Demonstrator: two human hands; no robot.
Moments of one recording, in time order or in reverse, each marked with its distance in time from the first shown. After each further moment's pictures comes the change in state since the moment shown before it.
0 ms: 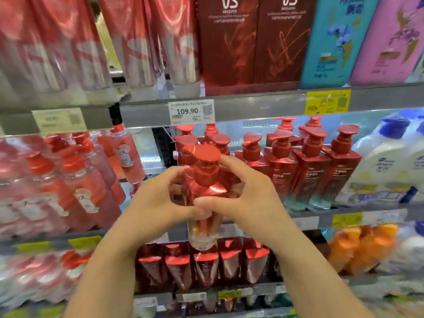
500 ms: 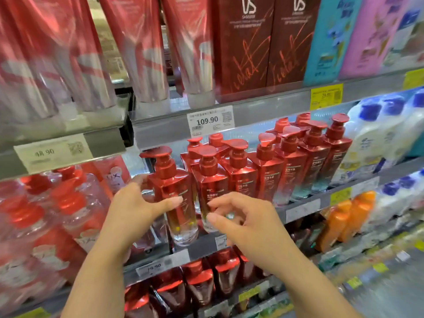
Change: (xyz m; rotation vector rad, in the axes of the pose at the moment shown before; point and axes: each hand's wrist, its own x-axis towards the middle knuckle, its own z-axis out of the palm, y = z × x) left_hand 0.031 -0.073 -0.092 0.102 0.130 -0.217; right_hand -0.009 -0.007 0.084 -0.091 0.175 0.295
